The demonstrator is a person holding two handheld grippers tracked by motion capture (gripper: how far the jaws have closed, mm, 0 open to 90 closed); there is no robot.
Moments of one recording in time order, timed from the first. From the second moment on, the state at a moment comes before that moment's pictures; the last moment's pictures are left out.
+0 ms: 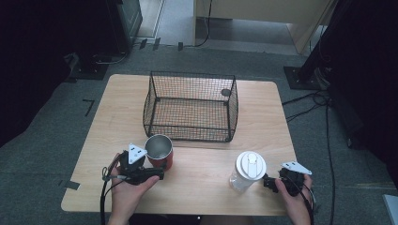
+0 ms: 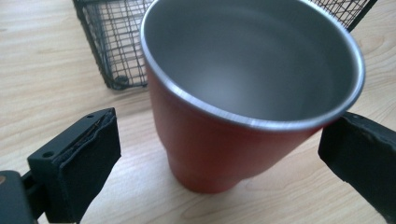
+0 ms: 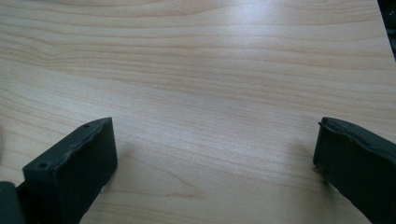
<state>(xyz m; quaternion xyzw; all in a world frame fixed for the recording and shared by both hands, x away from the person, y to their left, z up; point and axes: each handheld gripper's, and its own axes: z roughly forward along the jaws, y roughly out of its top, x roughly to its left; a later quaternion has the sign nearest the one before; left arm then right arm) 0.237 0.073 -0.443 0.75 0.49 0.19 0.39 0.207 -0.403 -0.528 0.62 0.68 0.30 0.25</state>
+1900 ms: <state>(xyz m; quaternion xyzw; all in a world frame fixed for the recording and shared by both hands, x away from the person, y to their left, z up) 0.254 0.062 -0.395 0.71 0.47 0.27 0.46 0.207 -0.403 -0.528 0.62 0.68 0.30 0.25</state>
